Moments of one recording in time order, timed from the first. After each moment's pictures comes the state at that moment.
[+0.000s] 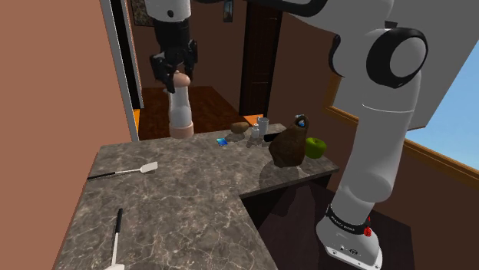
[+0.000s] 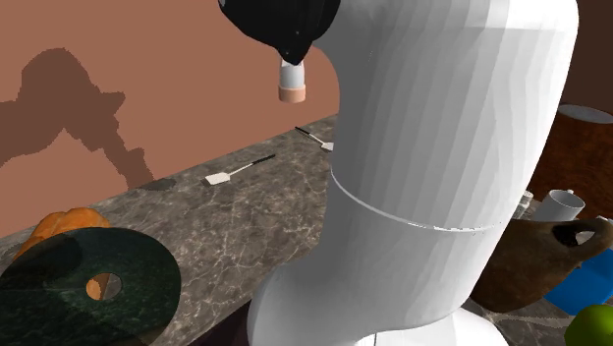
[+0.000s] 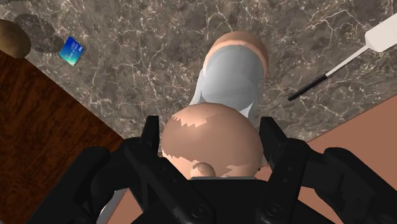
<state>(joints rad) 0.05 0.14 0.67 -1.29 -0.40 1.41 0.47</state>
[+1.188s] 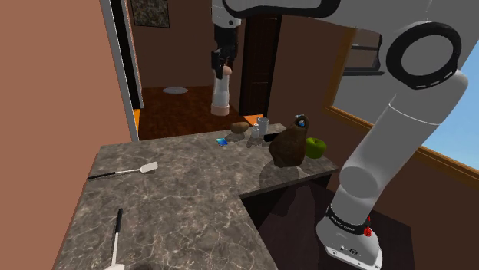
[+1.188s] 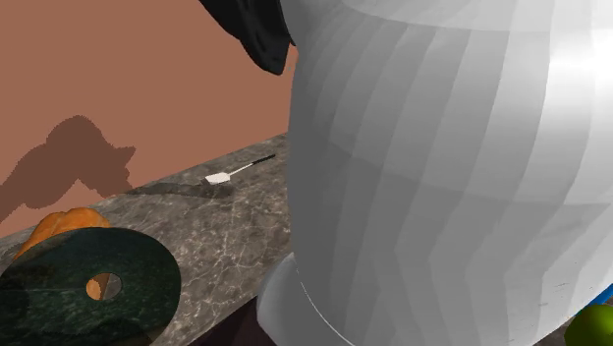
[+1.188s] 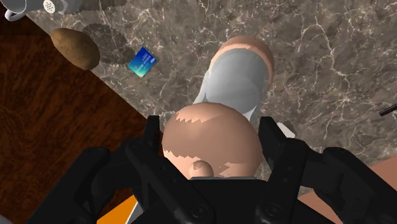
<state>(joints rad) -0.21 -0.15 0.39 -1.63 -0.21 1.64 0.00</state>
